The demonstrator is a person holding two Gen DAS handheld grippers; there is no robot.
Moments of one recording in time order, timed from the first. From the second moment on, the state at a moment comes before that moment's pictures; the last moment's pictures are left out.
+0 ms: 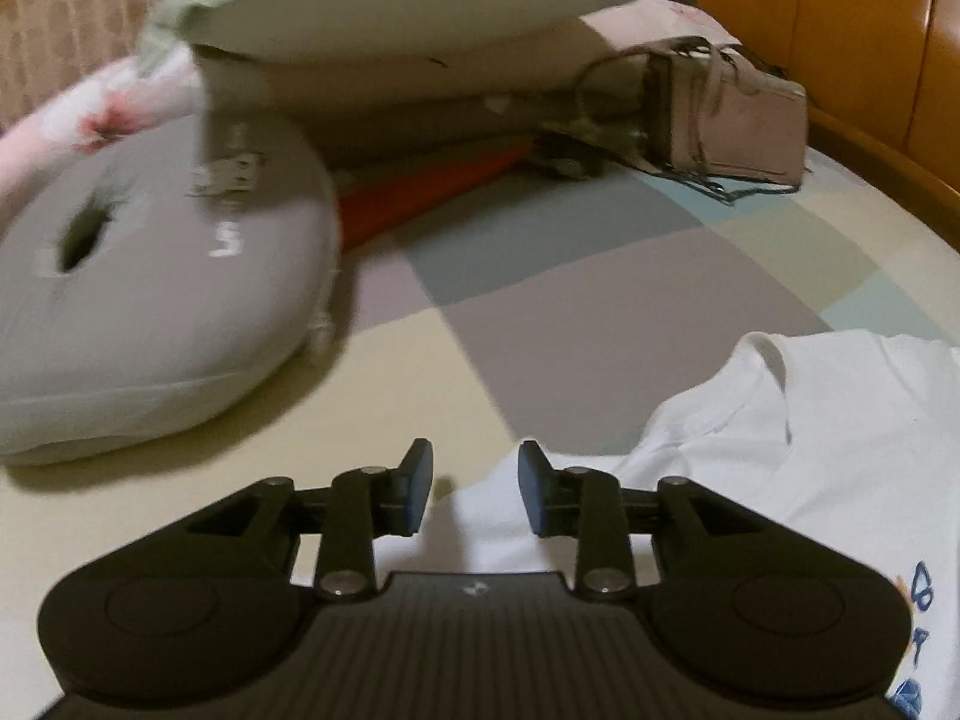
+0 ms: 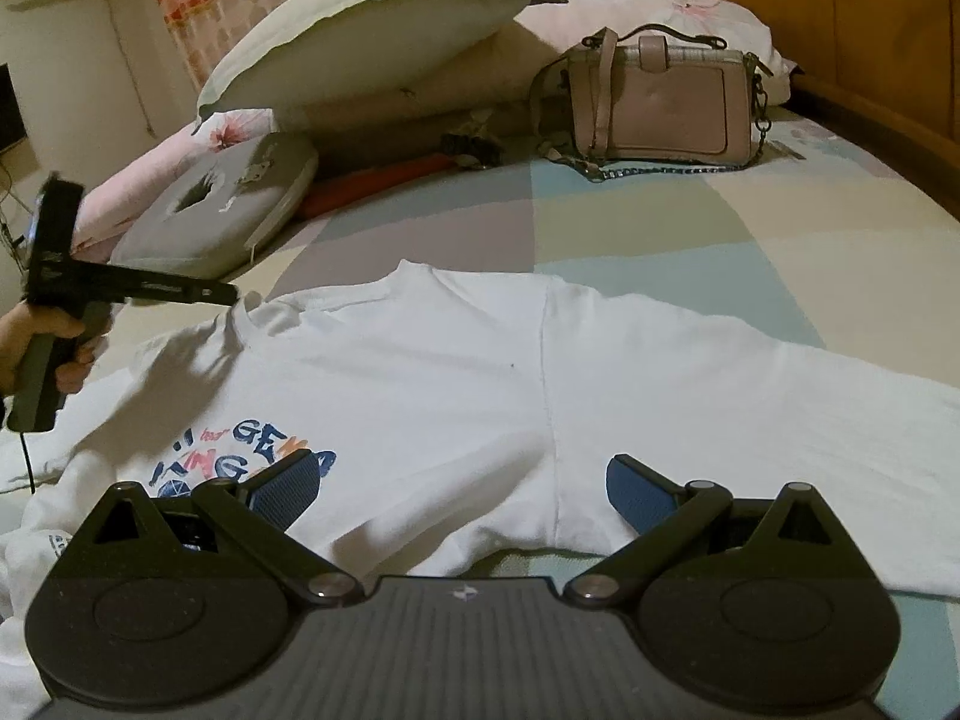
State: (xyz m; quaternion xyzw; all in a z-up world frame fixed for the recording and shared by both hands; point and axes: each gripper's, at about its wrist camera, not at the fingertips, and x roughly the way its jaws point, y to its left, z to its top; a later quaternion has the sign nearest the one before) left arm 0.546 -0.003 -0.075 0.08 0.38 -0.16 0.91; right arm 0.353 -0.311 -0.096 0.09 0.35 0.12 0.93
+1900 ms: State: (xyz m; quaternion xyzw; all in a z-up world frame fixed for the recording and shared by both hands) left arm 0.427 0.033 -0.020 0.03 0.44 -0.05 0.90; right arm 0.337 -0.306 -0.071 0.11 0.34 0.17 0.92
